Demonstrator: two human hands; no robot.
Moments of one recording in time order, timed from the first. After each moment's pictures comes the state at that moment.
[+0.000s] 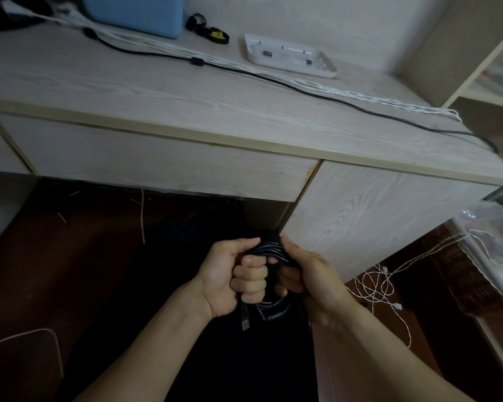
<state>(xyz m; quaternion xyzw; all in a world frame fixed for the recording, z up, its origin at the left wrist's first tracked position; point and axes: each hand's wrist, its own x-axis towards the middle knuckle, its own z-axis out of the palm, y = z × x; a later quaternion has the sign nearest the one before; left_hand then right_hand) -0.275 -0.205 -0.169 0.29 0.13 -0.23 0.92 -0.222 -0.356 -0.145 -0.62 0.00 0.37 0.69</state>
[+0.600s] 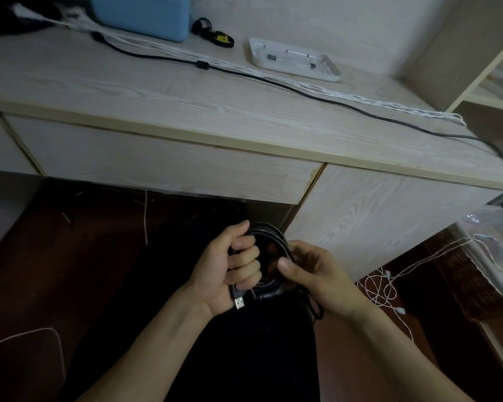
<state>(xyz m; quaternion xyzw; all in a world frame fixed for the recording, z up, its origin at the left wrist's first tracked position) -0.279 -0.200 -0.162 0.28 0.12 -0.07 0.95 -0.205 -0.376 -0.152 -0.67 -0.23 0.34 0.62</state>
